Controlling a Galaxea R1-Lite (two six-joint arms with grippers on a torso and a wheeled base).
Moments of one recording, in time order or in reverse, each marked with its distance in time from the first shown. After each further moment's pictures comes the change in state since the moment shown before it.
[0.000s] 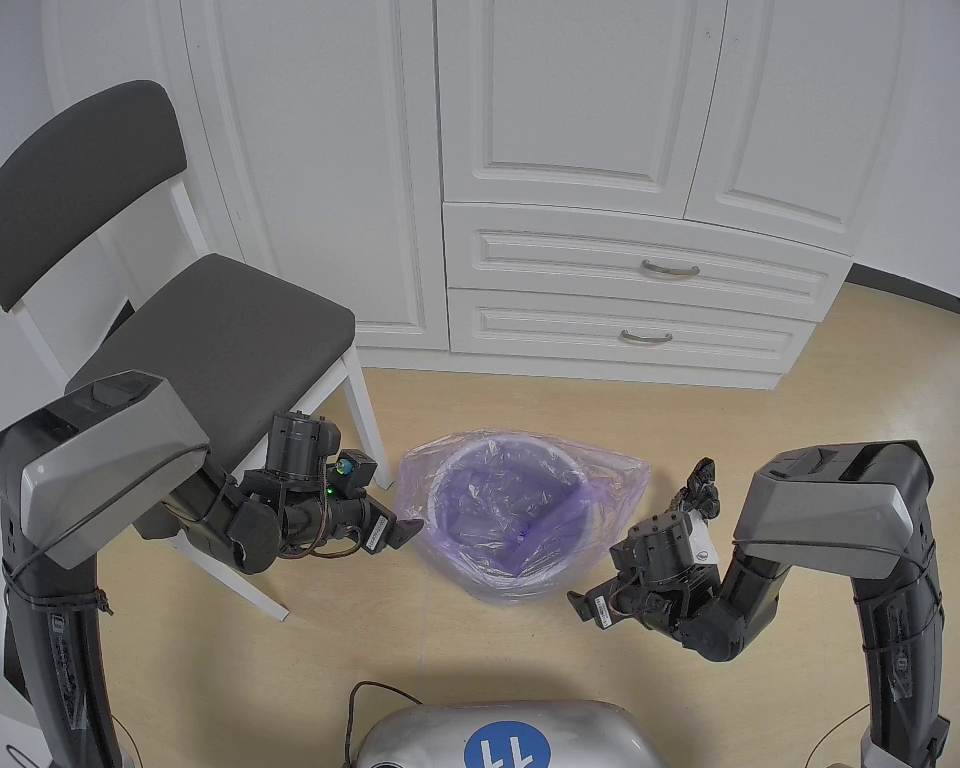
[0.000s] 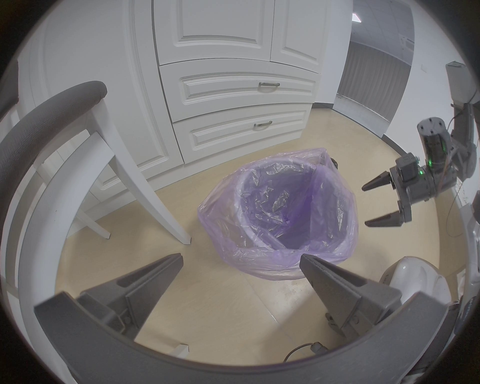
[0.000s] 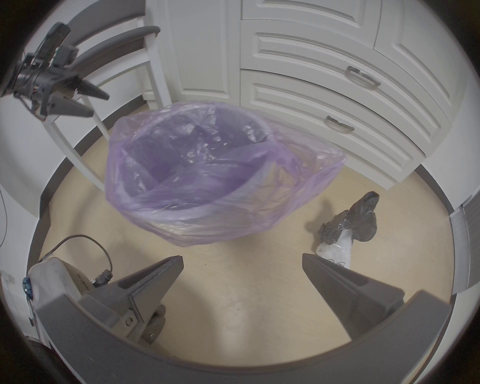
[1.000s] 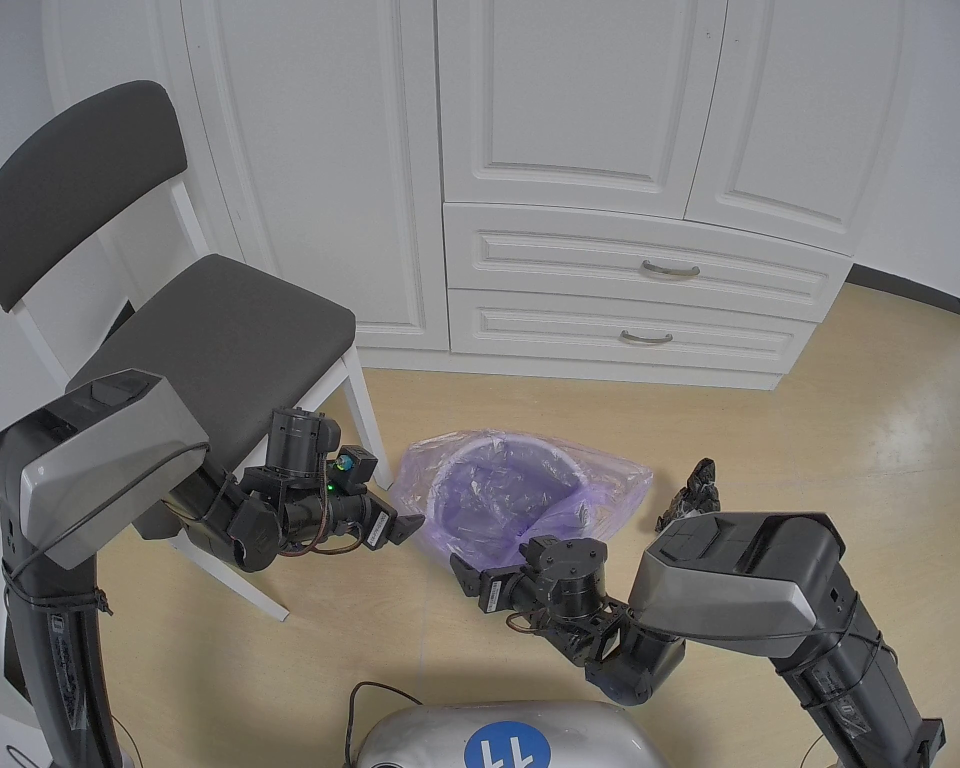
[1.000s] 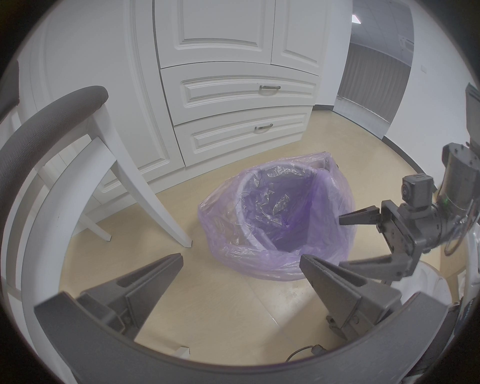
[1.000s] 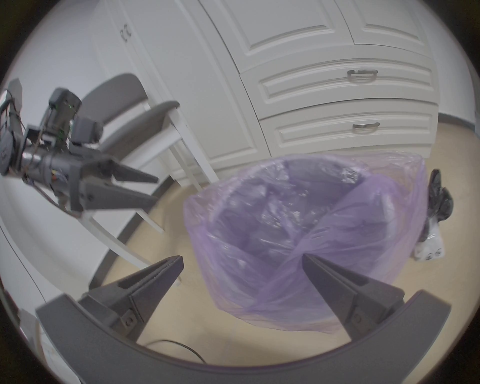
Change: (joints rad) left arm 0.000 -0.002 -0.009 -0.004 0.000 -0.002; right arm 0.211 0.214 -0.257 -0.376 0.012 0.408
